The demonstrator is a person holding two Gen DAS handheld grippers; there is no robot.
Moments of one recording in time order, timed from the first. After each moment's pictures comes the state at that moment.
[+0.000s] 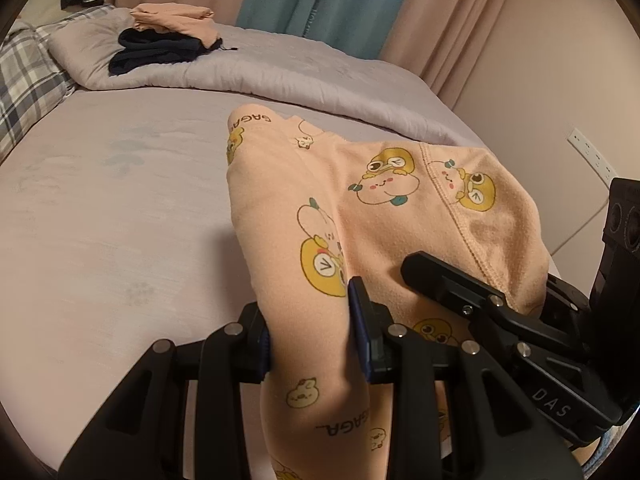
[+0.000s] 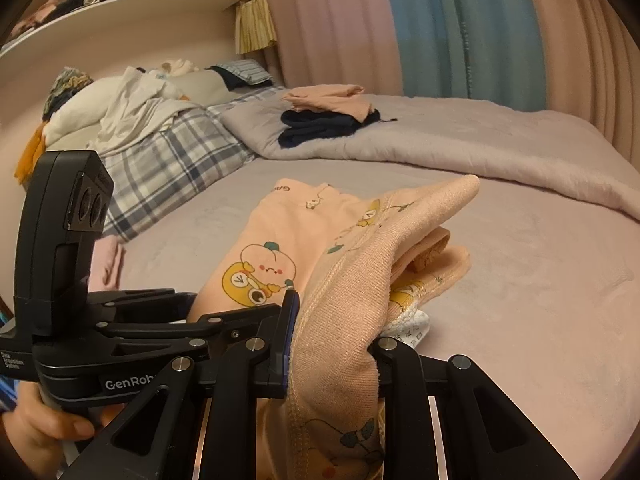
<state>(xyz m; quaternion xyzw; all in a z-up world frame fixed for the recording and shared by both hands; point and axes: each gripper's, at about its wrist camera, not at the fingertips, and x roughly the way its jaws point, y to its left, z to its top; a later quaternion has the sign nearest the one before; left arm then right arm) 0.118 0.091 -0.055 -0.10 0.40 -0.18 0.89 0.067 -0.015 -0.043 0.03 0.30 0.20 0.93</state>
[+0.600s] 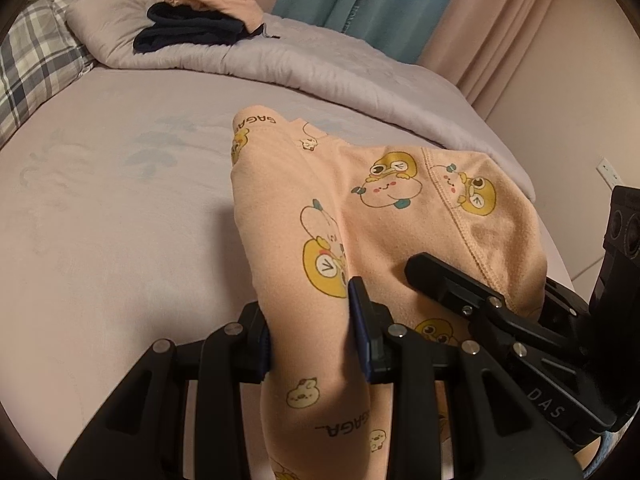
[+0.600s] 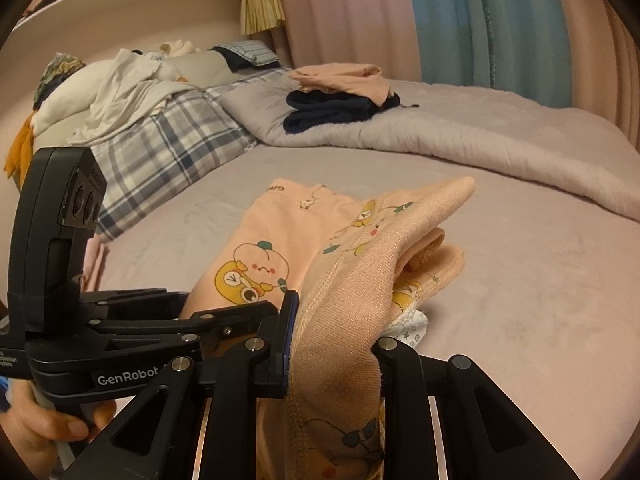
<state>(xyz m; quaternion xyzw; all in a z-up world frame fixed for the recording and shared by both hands) 0.198 0.143 -0.088 -0.13 0.42 -0.15 0.89 0.138 0.023 -0.068 0.02 0.32 0.22 0.92</state>
